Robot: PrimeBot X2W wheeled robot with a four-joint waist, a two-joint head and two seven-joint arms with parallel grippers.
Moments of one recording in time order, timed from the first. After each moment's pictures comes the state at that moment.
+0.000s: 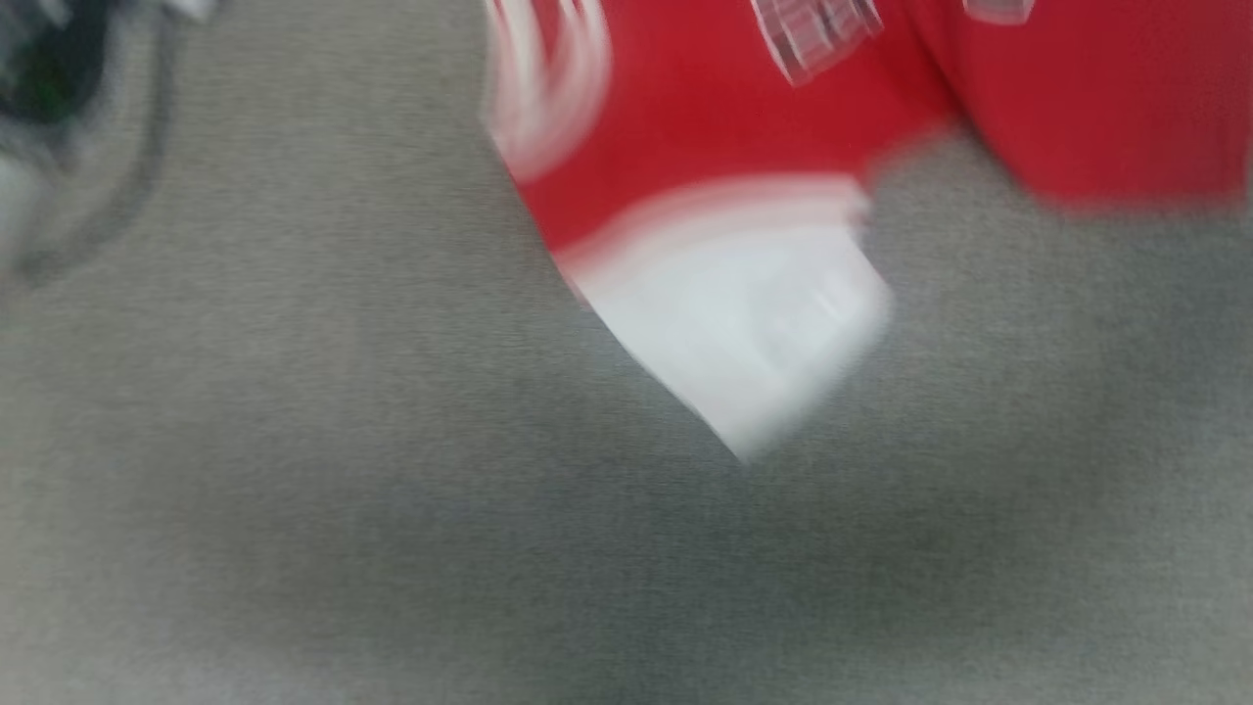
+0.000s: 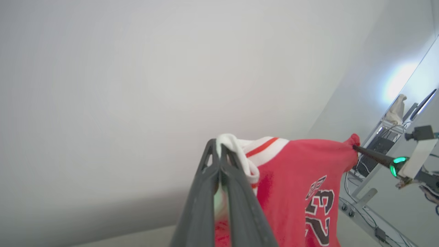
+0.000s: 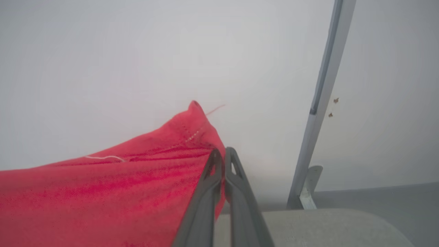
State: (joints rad) left arm -1.31 0.65 -0.79 0.40 -1.39 -0.13 -0.20; right arm -1.32 -0.54 -0.07 0.64 0.52 0.13 0.39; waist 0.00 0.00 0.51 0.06
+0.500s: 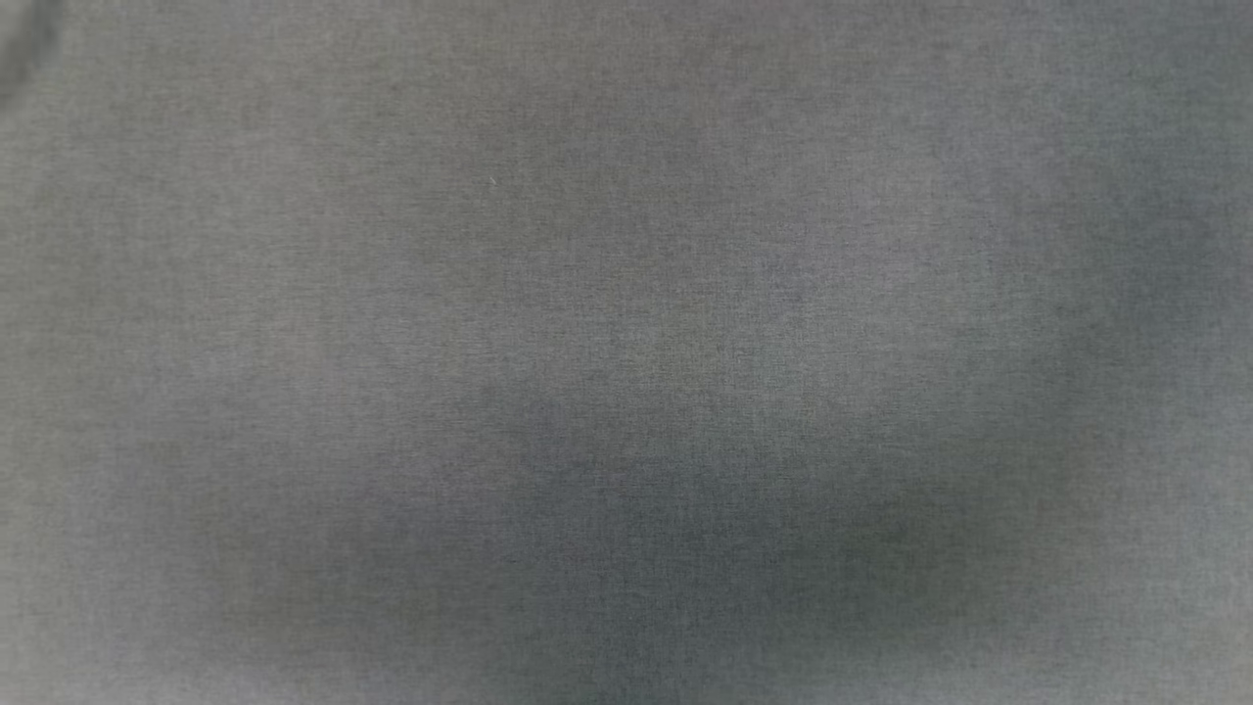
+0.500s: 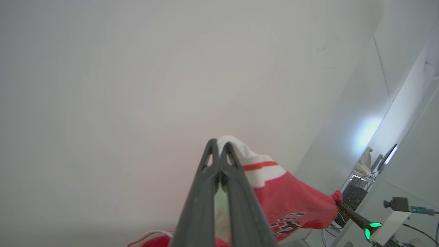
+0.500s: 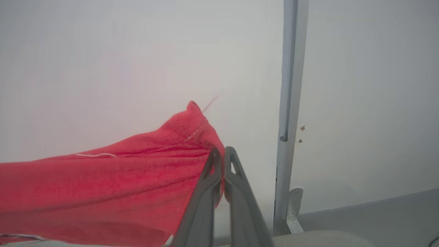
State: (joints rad) left arm -1.56 0.59 -0.71 0.53 -1.51 -0.13 -0.19; right arm -1.50 -0.49 -0.12 0.86 0.42 0.14 0.15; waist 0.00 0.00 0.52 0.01
